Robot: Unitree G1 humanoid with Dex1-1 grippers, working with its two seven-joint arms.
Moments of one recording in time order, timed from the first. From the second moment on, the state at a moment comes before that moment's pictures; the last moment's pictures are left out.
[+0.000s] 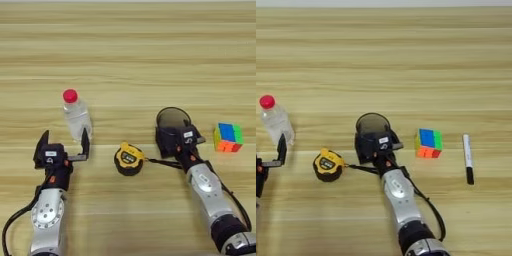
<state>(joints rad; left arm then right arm) 0.06 0.06 0.13 0.50 -0.08 -0.64 -0.11 -0.23 0.07 0.08 0.80 -0.06 -0.54 0.09</state>
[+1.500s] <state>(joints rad) 0.06 0.05 0.13 0.50 -0.08 -0.64 -0.10 -0.02 0.04 0.11 0.55 -0.07 -0.42 0.12</state>
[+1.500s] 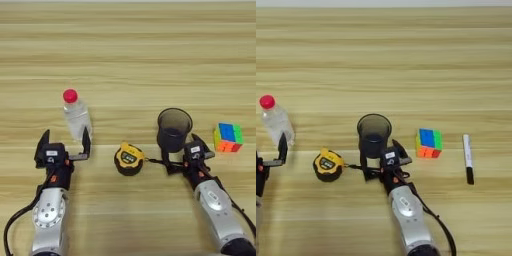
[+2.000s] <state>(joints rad) 0.06 0.05 0.12 0.50 -0.08 -0.64 -0.10 0.13 0.00 0.13 0.39 -0.07 -0.35 0.16</state>
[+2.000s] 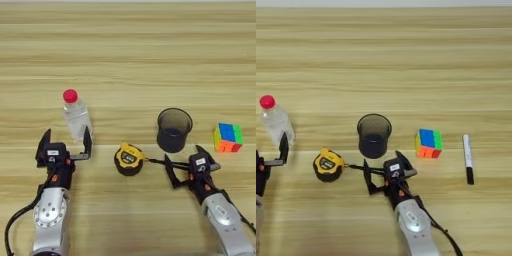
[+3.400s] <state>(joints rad) 0.06 0.05 0.12 0.49 -0.09 -0.64 -0.10 0.18 -0.11 -0.16 0.09 -0.01 -0.32 -0.02</state>
